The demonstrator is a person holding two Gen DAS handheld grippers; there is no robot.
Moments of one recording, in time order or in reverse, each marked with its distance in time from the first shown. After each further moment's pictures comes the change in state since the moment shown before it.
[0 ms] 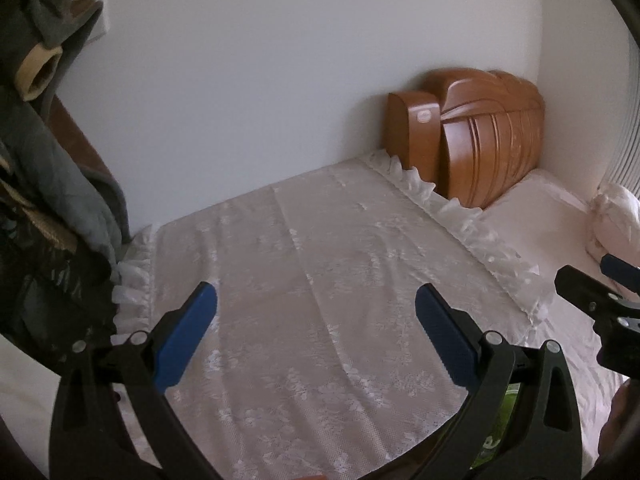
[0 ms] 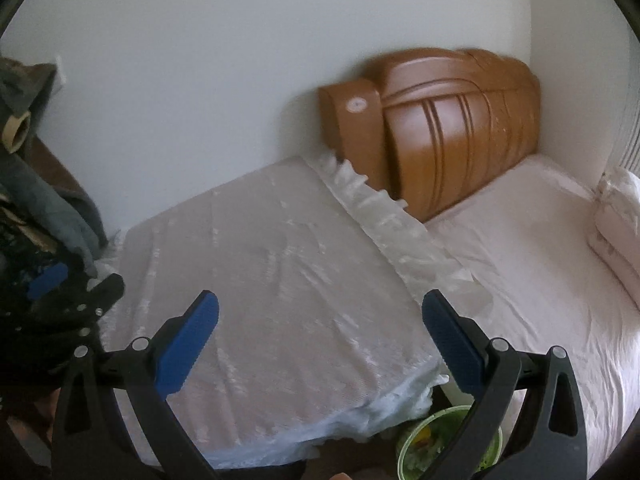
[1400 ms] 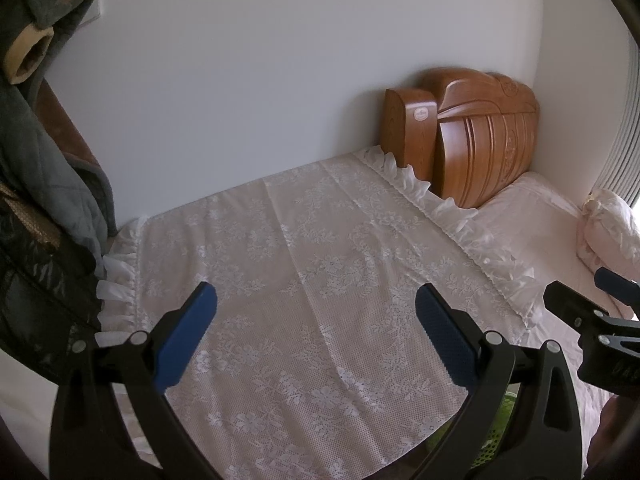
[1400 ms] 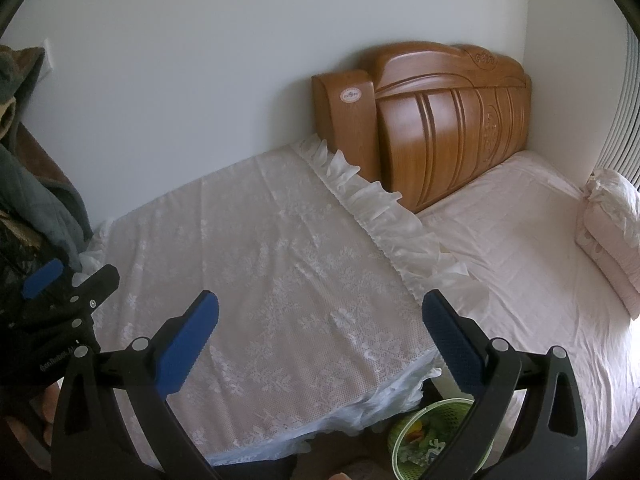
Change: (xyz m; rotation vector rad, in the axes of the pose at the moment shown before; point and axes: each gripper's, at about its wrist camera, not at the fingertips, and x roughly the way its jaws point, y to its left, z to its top) left arm 0.018 0.005 -0.001 -0.025 0.018 -0.045; right arm 0.010 0.022 0.009 -0.006 0.039 -0.062
